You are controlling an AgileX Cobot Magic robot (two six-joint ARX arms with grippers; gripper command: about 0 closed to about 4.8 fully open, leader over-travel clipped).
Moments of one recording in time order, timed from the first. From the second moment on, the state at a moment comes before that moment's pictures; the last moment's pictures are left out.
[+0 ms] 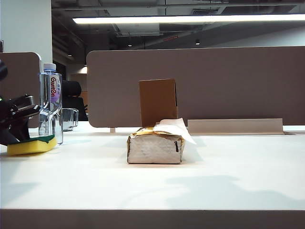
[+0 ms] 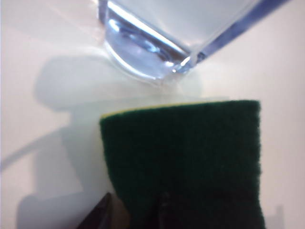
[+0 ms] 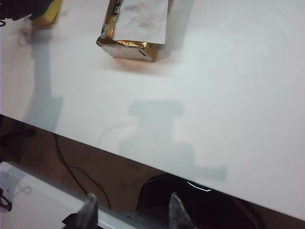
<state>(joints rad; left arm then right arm) 0.16 2.01 1.36 -0.34 0.35 0.07 0.06 0.79 1.08 -1.18 -0.52 0.13</state>
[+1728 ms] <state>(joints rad) 0.16 1.13 1.36 -0.48 0.47 0.00 0.06 0.75 1.08 -0.94 -0.43 0.12</state>
